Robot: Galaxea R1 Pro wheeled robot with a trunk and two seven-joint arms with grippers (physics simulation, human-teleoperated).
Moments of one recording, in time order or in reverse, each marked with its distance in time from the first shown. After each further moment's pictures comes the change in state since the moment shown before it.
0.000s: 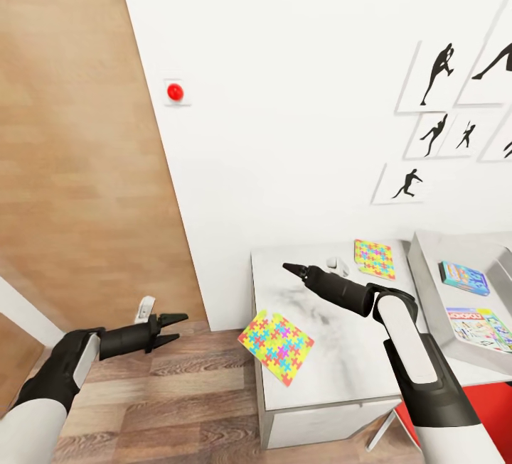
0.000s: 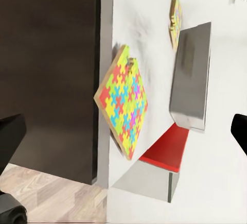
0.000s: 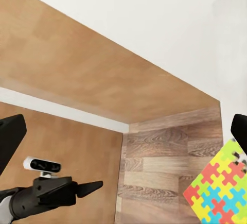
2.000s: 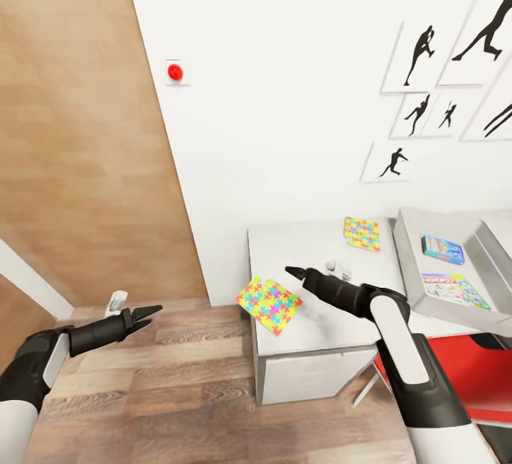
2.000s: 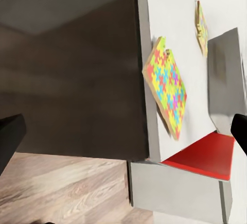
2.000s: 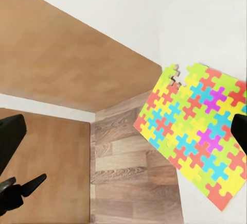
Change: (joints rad) left arm 0.000 0.090 0.070 -0.012 -0.003 -0.196 0.018; right arm -0.001 0.033 0.015 -0.002 0.021 -0.034 -0.184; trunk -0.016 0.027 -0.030
